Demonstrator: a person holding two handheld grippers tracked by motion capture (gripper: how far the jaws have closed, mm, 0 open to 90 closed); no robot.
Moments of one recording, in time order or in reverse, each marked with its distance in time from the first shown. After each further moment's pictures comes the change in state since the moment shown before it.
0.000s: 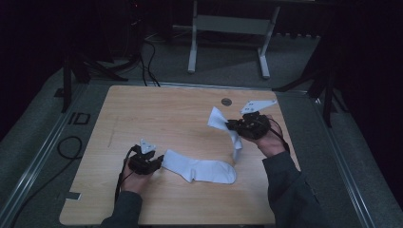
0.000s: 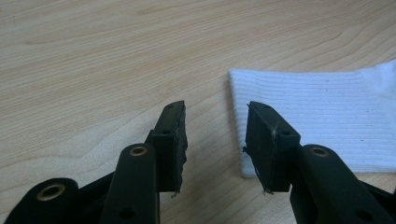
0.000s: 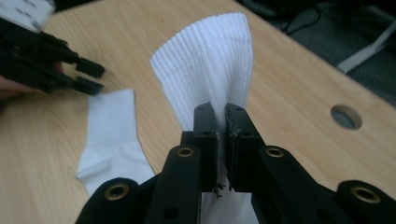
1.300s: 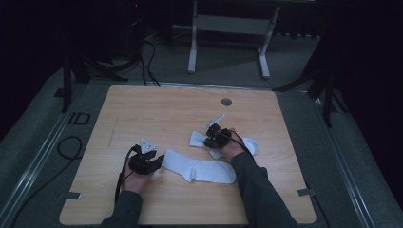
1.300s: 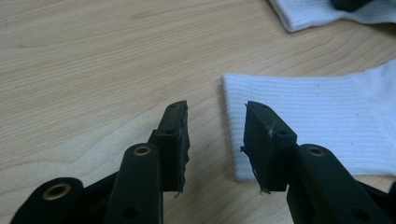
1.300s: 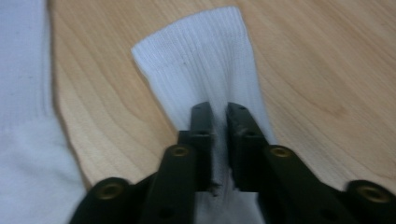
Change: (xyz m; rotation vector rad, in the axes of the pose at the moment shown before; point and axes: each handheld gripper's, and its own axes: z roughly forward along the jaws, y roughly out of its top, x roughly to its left) left arm 0.000 0.001 0.000 -0.010 -0.018 -0.003; right arm 0.003 -0.051 0.170 0.337 0.024 0.021
